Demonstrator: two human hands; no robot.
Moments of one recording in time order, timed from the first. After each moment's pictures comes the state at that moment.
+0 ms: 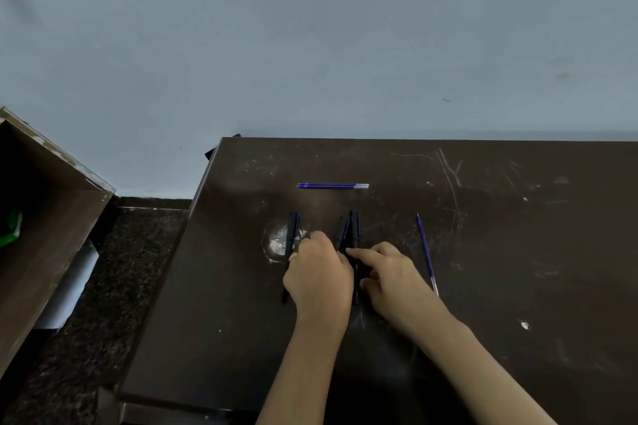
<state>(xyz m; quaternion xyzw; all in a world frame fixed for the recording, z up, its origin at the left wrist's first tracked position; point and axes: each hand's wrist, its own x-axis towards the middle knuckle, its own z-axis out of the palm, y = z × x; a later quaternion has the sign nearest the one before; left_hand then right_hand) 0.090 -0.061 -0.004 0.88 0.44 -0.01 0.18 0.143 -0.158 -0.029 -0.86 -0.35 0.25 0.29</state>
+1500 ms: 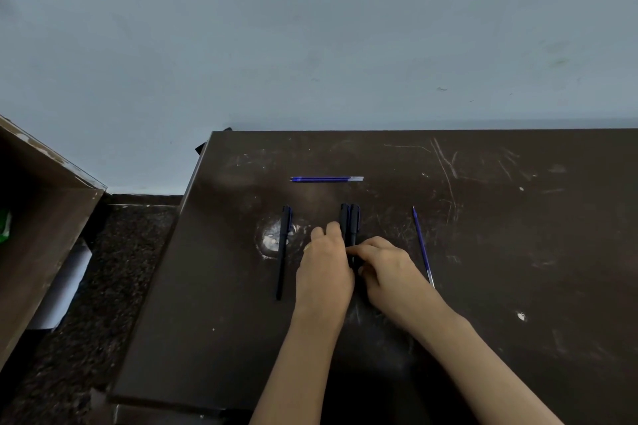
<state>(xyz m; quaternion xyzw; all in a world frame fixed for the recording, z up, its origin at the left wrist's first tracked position) 0.095 -0.061 -0.017 0.92 0.31 -0.05 0.25 0.146 -0.159 -0.031 -0.85 -0.37 0.22 0.31</state>
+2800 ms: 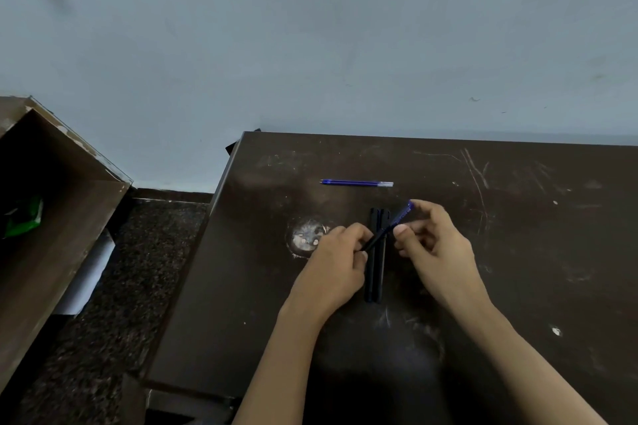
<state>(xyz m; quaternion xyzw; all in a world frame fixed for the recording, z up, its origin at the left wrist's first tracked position) 0.070 -0.016 -0.019 0.91 0.17 0.01 0.37 0.157 -0.155 -0.020 -0.82 -0.17 0.16 0.52</state>
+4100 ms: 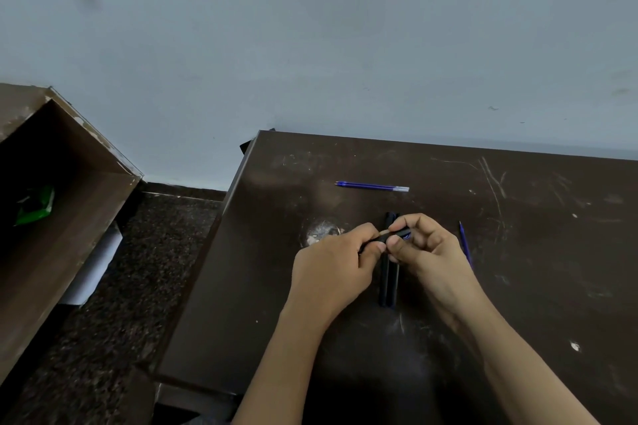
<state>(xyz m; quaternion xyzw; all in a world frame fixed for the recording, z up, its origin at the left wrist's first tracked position) 0.055 -0.010 0.007 0.96 0.20 0.04 0.22 0.143 -0.132 -0.008 -0.66 -0.12 0.32 0.67</state>
